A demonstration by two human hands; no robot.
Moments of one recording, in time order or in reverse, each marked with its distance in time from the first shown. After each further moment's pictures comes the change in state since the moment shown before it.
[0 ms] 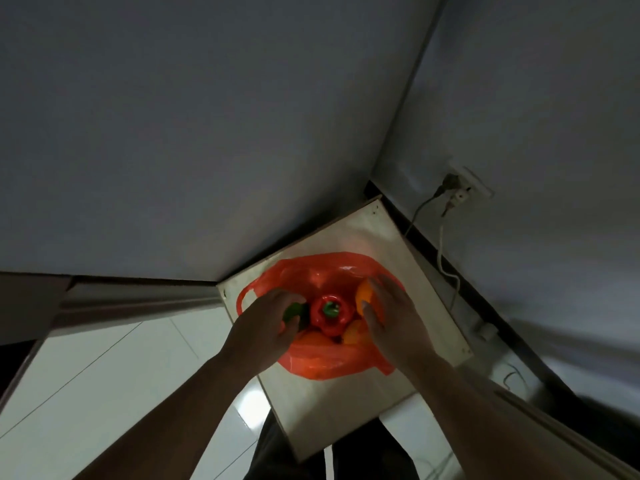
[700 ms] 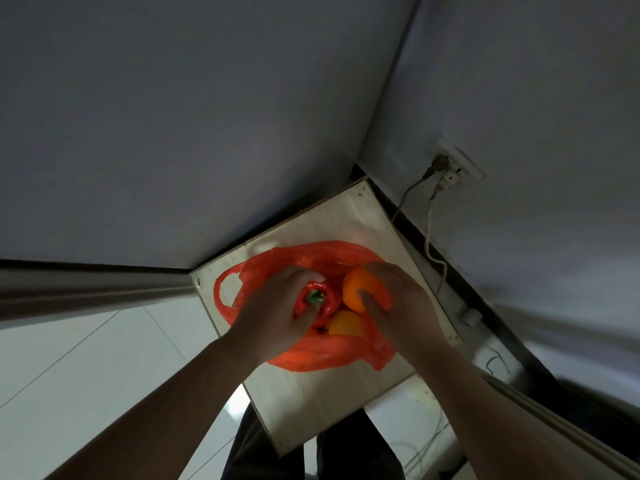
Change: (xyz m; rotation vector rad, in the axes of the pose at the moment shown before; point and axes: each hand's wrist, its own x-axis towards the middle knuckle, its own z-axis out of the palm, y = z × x) left_hand 0.025 0.021 0.028 0.027 0.058 0.168; right_hand -0.001 0.013 -0.020 0.013 0.122 -0.122
